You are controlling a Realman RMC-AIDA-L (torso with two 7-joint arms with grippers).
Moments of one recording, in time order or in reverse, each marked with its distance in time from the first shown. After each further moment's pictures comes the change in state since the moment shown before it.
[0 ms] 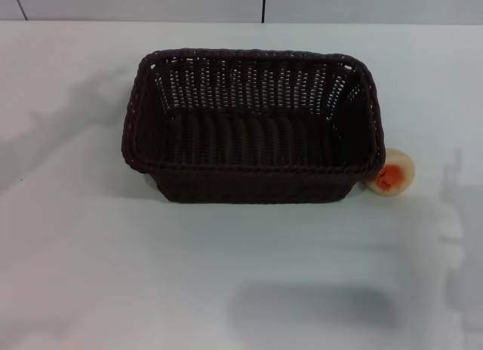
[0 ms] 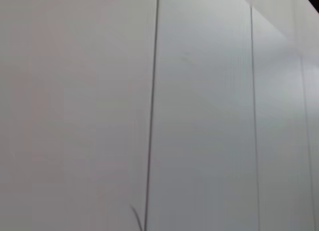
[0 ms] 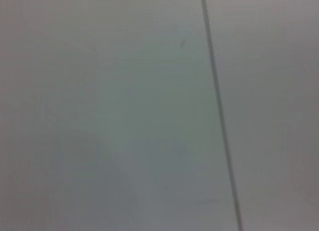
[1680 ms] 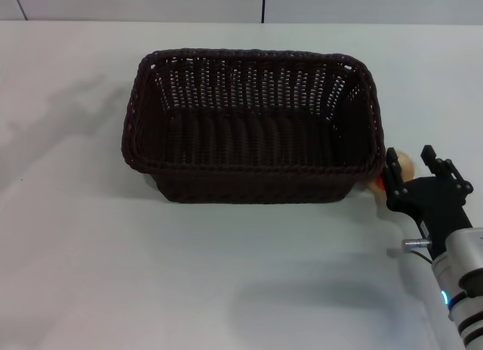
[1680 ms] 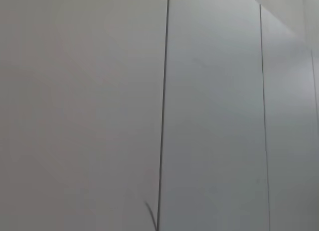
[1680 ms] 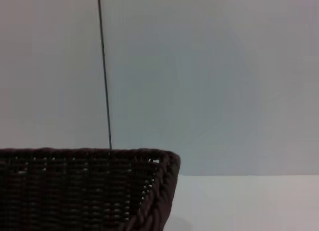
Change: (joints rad) left arm 0.050 0.005 -0.045 -0.010 -0.005 -0.040 0.006; right arm 0.075 -0.010 -0.034 -0.037 -0.015 0.403 0.000
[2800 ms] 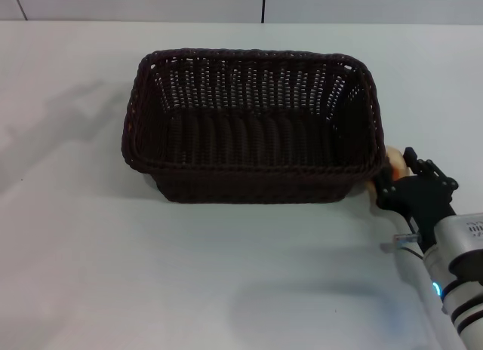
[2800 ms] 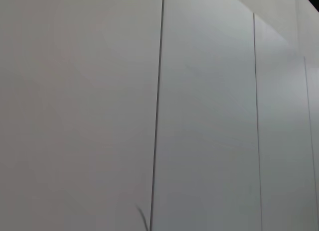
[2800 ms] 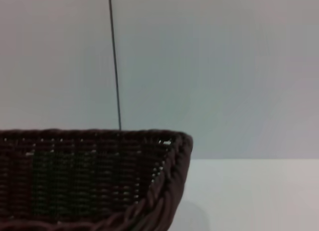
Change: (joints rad) left arm 0.012 -0.005 -0.012 -0.014 -0.015 -0.030 -0.017; right arm 0.048 0.007 0.015 -0.049 0.001 0.079 0.044
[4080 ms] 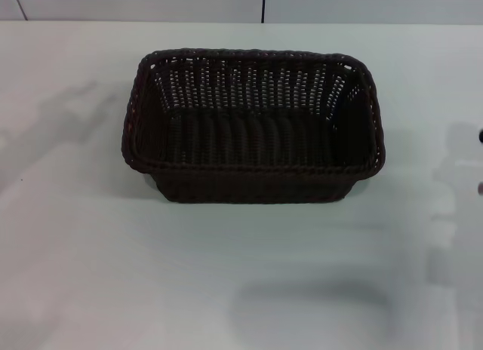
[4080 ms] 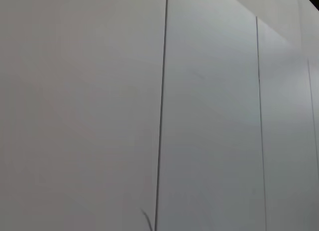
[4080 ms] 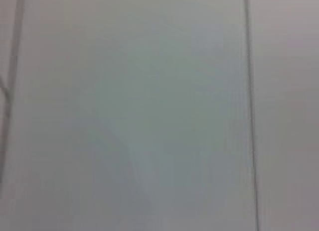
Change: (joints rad) left arm 0.010 0.000 -0.023 0.001 -0.005 -0.015 0.001; right arm -0.038 -0.006 0.046 0.098 0.005 -0.493 -0.221
